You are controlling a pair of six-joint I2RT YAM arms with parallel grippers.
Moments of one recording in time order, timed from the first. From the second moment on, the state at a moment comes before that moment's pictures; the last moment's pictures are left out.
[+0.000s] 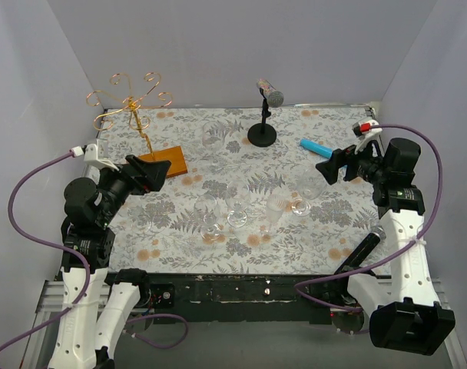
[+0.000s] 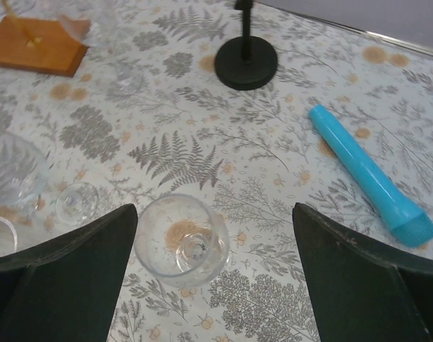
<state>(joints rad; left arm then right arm) -0.07 0.60 0.93 -0.34 0.32 -0.54 -0.10 0.94 0.95 -0.37 -0.63 -0.10</state>
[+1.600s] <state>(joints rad) -0.07 0.63 0.93 -0.30 0.49 -0.68 0.42 1.27 1.30 -1.06 -0.97 -1.27</state>
